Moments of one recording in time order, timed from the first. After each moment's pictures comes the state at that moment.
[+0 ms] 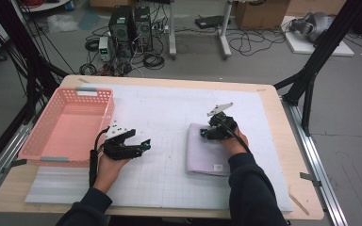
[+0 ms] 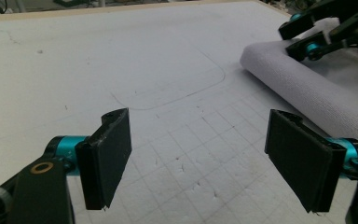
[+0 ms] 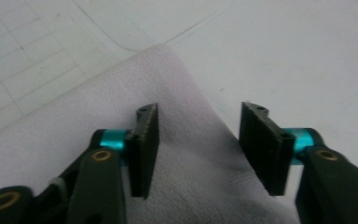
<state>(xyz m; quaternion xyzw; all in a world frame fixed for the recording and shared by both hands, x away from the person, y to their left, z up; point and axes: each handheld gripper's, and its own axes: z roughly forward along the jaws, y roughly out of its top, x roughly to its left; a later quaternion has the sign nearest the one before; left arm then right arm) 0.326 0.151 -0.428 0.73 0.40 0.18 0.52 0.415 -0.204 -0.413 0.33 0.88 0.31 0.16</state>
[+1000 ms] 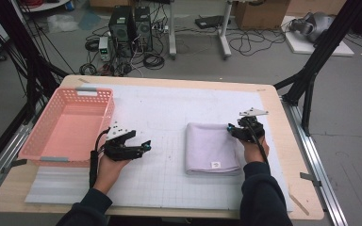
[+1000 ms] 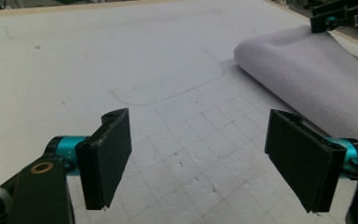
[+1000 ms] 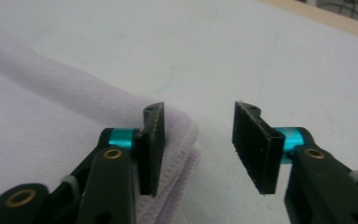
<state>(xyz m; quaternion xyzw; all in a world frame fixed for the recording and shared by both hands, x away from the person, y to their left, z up) 0.325 0.150 -0.429 0.73 0.40 0.18 0.51 0.392 -0.287 -0.416 0.47 0.77 0.34 0.26</state>
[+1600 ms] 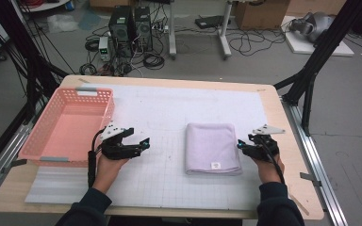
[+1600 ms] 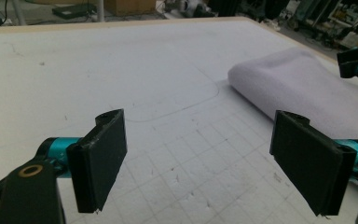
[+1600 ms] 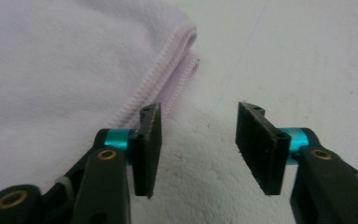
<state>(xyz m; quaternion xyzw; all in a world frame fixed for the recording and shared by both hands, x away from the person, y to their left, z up) 0.323 0.156 -0.423 0.71 0.40 0.18 0.55 0.331 -0.321 -0.422 0.47 0.77 0.36 0.25</state>
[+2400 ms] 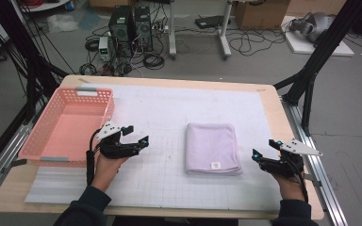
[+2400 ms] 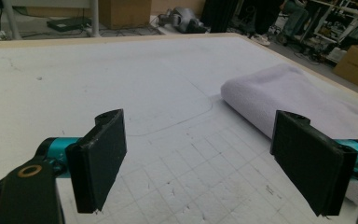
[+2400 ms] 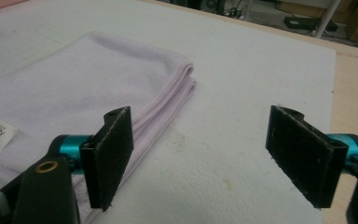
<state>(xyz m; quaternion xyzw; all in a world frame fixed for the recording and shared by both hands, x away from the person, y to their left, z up) 0.323 0.160 -0.420 0.70 0.39 0.18 0.57 0.273 -0.363 -0.405 0.44 0.73 0.45 0.27</state>
